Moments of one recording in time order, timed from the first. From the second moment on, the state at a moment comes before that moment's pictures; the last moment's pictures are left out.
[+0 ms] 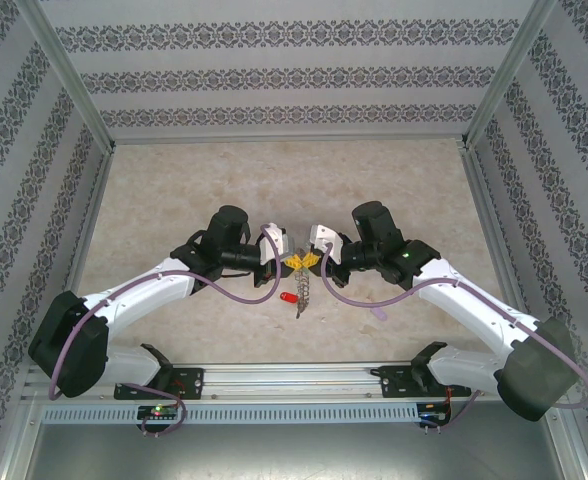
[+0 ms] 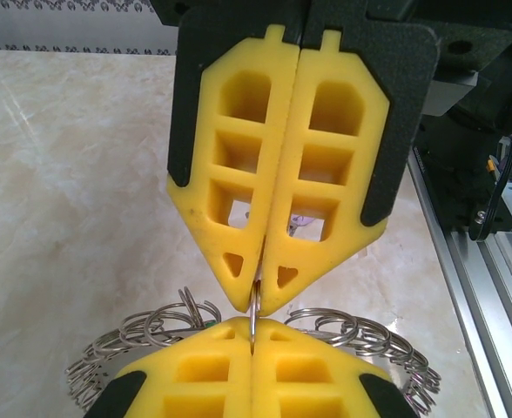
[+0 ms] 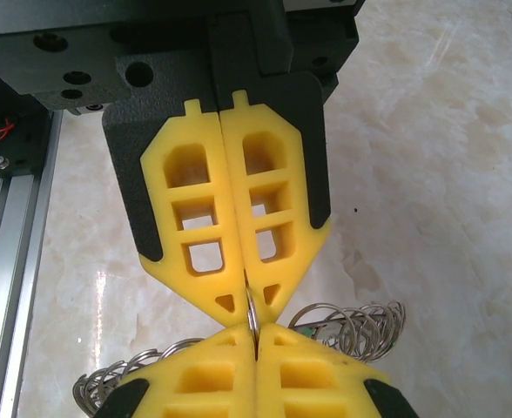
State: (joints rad) left arm -0.62 1.33 0.81 -0.03 0.75 0.42; right arm 0.60 1.17 0.85 -0.38 -0.64 -0.50
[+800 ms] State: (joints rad) left arm -0.62 1.31 0.75 0.09 0.70 0.33; right arm 0.39 1.08 0.89 -0.47 -0.23 0.11
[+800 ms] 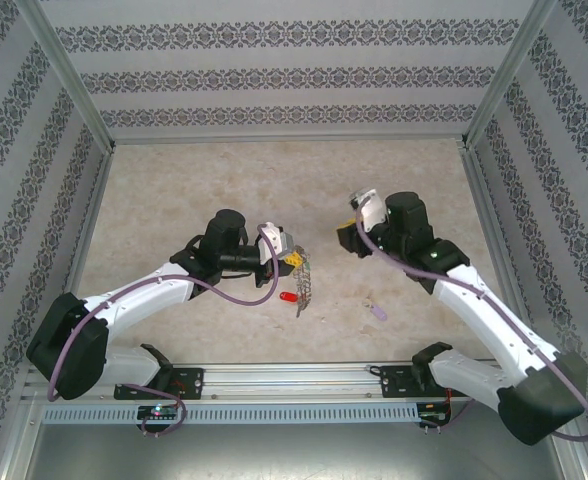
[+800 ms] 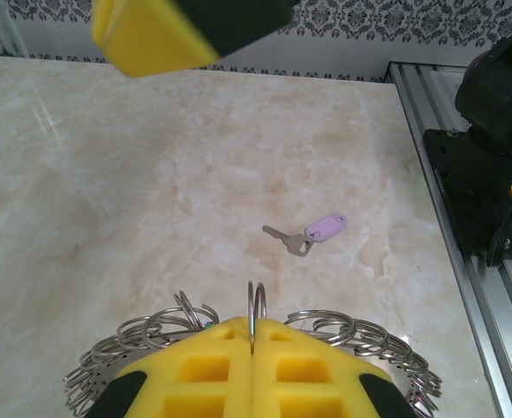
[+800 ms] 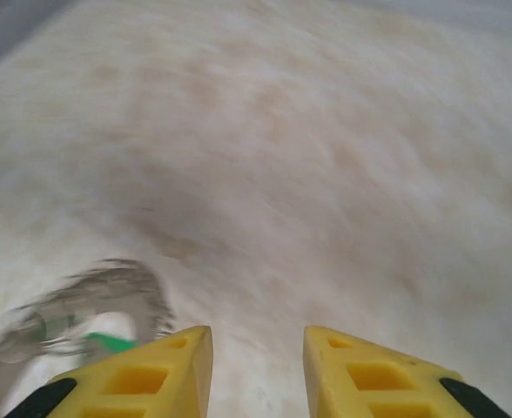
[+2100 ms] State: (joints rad) left arm -0.62 1.31 0.78 0.03 0.70 0.34; right arm 0.40 1.33 0.63 -0.74 -0.11 0.77
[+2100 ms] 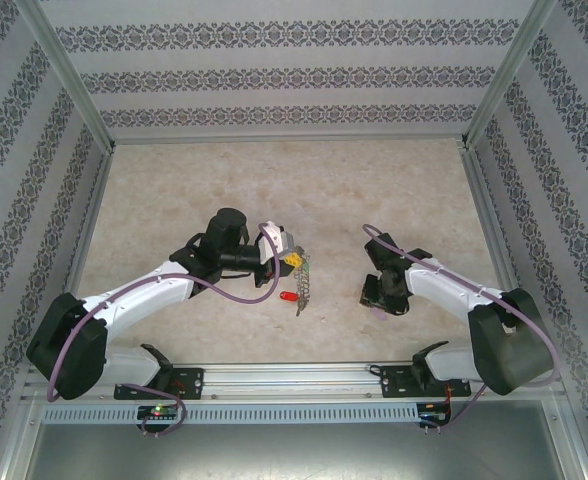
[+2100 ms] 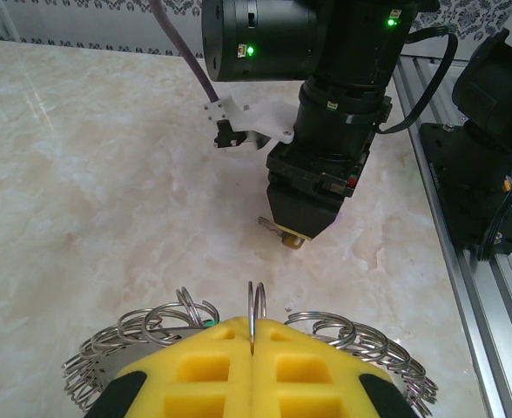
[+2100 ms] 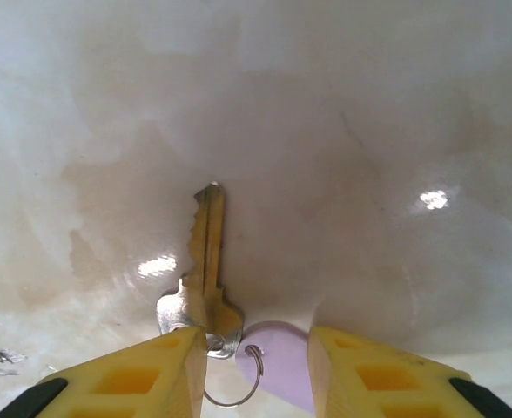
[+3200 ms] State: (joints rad) left arm -0.62 1.21 0.76 0.01 0.62 0.34; right arm 0.64 1.39 0.81 -0.69 -0.10 0.44
